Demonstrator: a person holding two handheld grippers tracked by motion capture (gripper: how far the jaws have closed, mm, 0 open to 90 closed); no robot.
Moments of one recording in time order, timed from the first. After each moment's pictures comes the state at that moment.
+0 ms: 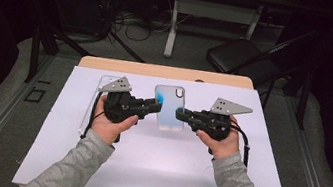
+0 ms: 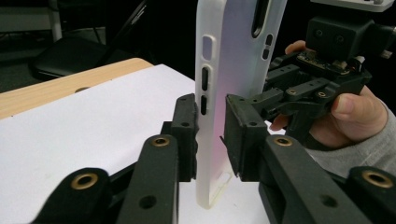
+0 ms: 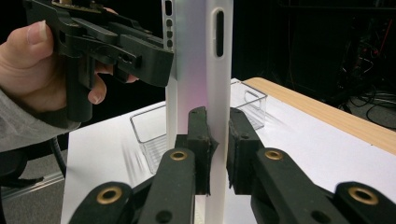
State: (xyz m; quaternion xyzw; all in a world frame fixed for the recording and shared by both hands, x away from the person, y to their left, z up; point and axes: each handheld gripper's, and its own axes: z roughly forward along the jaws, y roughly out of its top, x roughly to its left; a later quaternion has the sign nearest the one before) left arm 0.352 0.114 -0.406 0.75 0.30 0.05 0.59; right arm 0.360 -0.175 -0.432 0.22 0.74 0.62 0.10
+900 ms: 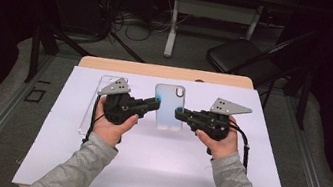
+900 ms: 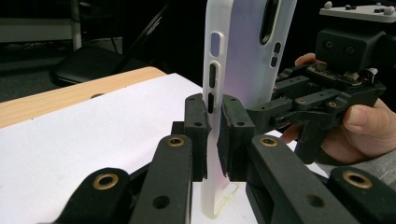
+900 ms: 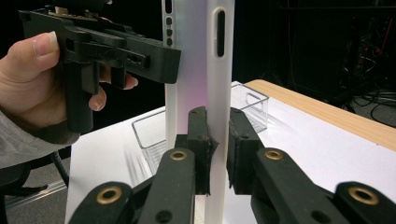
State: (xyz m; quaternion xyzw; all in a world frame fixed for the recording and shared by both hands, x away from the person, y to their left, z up) left arm 0.347 0.113 -0.408 0.73 0.32 0.08 0.60; right arm 0.361 -0.174 -0.435 0.23 0.74 0.63 0.09
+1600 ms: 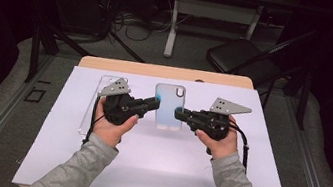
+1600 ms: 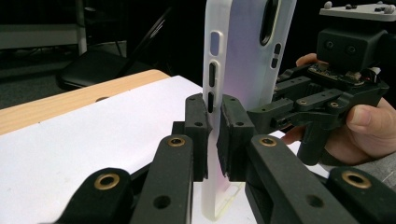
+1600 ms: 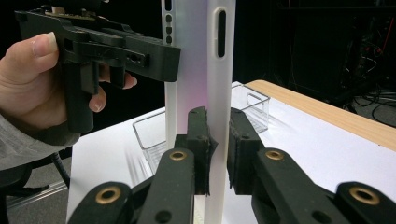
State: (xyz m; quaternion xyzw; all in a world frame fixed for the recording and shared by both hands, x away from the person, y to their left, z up) left arm 0.345 0.113 -0.407 0.73 0.31 0.09 0.60; right arm 0.361 -0.173 -0.435 0.23 0.74 0.63 0.09
